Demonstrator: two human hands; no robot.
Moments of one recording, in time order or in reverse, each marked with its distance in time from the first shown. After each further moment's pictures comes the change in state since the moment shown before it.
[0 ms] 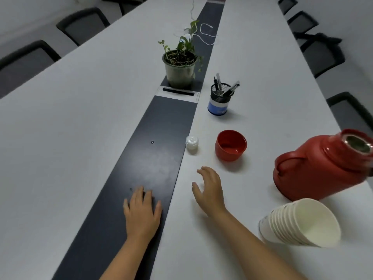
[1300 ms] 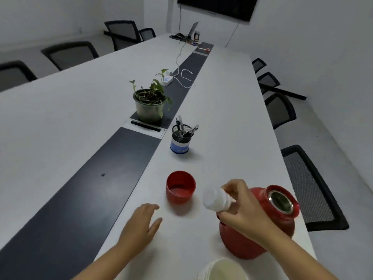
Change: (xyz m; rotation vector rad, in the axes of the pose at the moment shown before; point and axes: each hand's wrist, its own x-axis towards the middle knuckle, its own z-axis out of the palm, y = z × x) left_hand 0.050 0.140 0.025 -0.325 -0.009 0.329; right_hand 0.040 0.020 -0.247 0.070 -0.276 -0.133
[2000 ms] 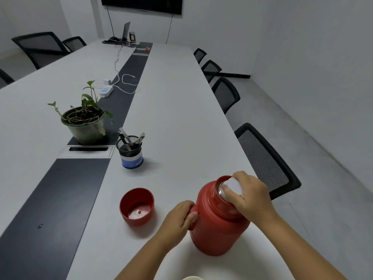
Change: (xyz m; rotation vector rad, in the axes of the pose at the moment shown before) left_hand 0.069 0.139 0.066 -0.333 -0.364 0.398; right_hand -0.020 0.065 -0.070 -0.531 0.683 -0.007
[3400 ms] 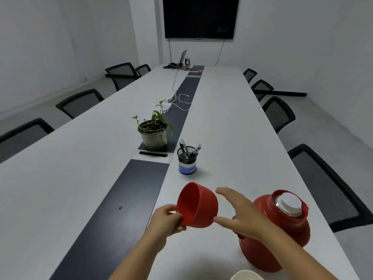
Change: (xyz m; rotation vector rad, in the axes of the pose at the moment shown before) left_hand -0.093 0.013 -0.121 -0.582 0.461 -0.690; right_hand -0.002 -0.094 0.042 0.294 -0.643 -0.147
